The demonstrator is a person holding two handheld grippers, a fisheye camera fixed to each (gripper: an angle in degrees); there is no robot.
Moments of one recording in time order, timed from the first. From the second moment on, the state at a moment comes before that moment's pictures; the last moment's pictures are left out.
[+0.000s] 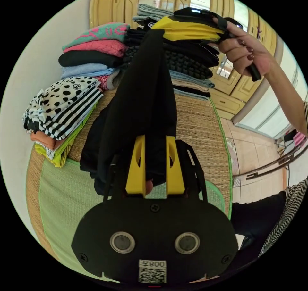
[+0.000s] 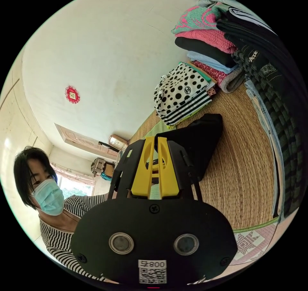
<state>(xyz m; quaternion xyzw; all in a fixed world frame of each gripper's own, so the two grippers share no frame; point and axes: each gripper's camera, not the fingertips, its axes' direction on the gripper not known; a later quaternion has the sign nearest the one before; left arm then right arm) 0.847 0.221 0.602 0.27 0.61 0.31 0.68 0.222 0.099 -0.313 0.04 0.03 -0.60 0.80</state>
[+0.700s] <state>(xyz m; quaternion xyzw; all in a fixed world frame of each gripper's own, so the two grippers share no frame) 0.781 0.325 0.533 0.29 0.59 0.30 0.69 0.248 0.079 -0.337 0.04 0.04 -0.59 0.81</state>
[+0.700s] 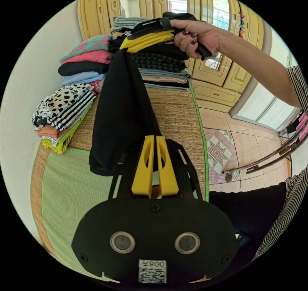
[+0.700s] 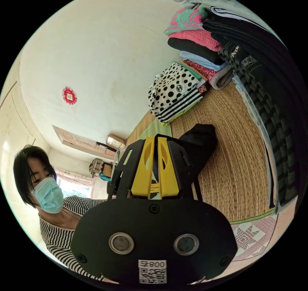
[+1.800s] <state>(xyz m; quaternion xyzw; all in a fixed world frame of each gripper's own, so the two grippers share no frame) 0.598 0.351 0.524 0.16 0.74 0.20 0.62 0.375 0.104 -0.384 -0.03 0.03 -0.57 0.82</state>
